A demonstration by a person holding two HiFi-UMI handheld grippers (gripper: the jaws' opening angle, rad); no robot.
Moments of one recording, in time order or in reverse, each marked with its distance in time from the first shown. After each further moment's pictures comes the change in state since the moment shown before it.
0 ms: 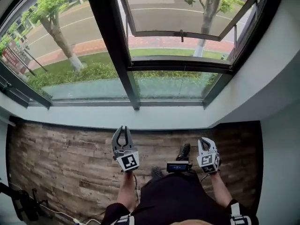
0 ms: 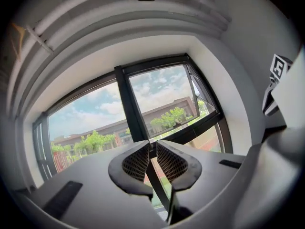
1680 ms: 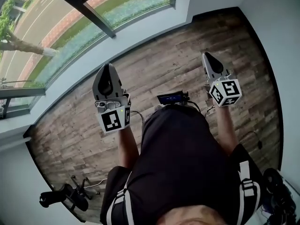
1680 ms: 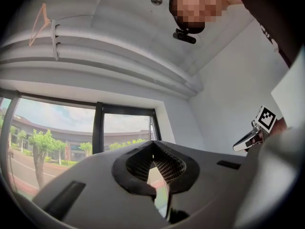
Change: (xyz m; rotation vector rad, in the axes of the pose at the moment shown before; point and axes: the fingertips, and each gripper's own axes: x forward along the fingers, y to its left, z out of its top) left arm -0.376 -0.032 0.173 -0.215 -0.367 -0.475; right arm -0.394 0.166 -0.054 0.655 -0.448 -0.230
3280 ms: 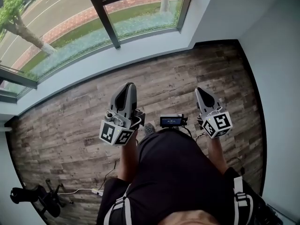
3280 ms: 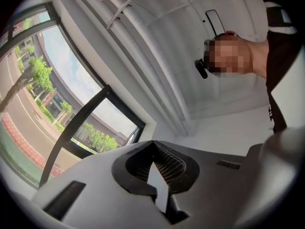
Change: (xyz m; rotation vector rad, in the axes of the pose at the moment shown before) left arm -0.069 -0.003 0.017 -0.611 -0.176 -0.210; right arm -0.033 0.107 -0.009 -0.090 0.049 0.173
